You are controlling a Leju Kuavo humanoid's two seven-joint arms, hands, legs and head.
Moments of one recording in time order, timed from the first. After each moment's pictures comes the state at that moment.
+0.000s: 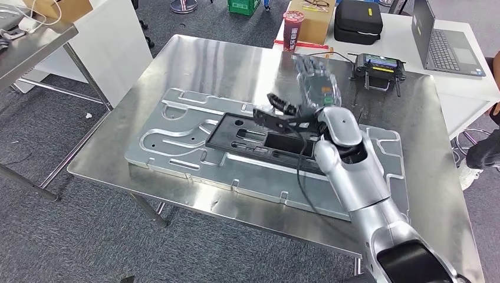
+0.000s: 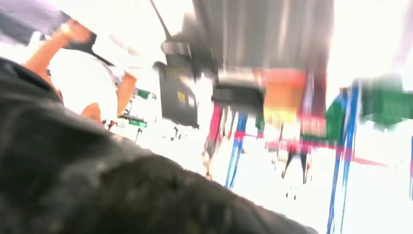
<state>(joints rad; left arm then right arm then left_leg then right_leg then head) -0.01 -0.33 0.93 -0.37 -0.68 -0.12 0.10 -0.79 0.00 0.40 -0.95 1.13 0.04 -0.07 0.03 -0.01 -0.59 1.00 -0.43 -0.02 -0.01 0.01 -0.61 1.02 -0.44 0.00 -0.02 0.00</state>
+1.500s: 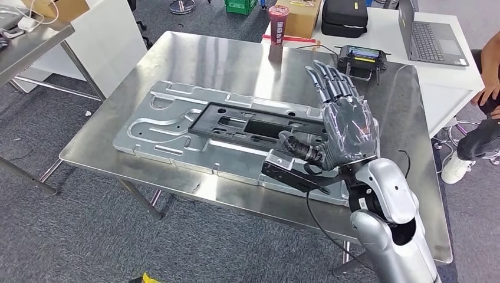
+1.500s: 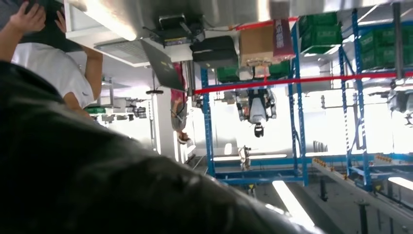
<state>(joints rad) 0.07 -0.32 0.63 -0.45 -0.43 0.00 0.32 -0.40 -0.13 0.41 -1.70 1.00 0.07 -0.08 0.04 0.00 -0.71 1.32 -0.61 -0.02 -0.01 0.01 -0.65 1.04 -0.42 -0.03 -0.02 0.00</state>
